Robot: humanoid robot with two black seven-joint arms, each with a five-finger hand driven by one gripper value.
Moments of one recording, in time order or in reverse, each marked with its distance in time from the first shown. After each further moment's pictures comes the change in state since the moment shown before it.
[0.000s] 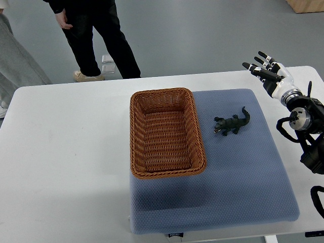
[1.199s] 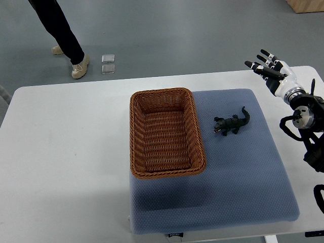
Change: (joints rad) left arm 0.001 0.000 -0.001 -0.001 0.000 0.000 -0.002; right arm 0.006 -0.018 -0.008 0.001 -0.004 0.009 -0.002
